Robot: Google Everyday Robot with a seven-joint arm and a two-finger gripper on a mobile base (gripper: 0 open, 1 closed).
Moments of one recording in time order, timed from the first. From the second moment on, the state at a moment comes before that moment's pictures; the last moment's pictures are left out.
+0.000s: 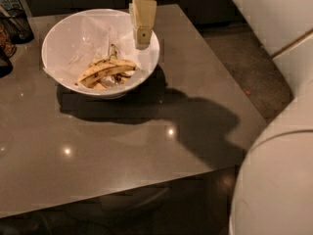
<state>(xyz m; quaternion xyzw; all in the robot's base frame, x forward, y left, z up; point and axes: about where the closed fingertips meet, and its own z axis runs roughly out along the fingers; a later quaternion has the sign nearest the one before) 0.625 0.036 1.018 -0.77 0.60 -0.05 0.21</state>
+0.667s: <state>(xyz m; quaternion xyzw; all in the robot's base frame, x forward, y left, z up) 0.646 0.059 0.991 -0.77 0.61 -0.02 0.21</state>
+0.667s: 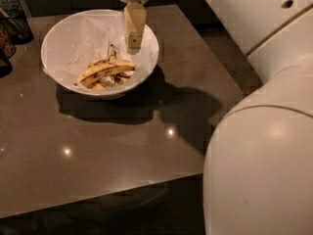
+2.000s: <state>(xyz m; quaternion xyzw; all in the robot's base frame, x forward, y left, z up) 0.645 0.084 0.944 -0.75 0.63 0.05 0.19</state>
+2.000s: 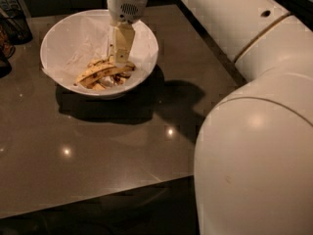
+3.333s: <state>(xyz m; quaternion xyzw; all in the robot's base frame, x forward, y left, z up) 0.641 0.105 0.904 -0.74 0.64 0.09 0.16</state>
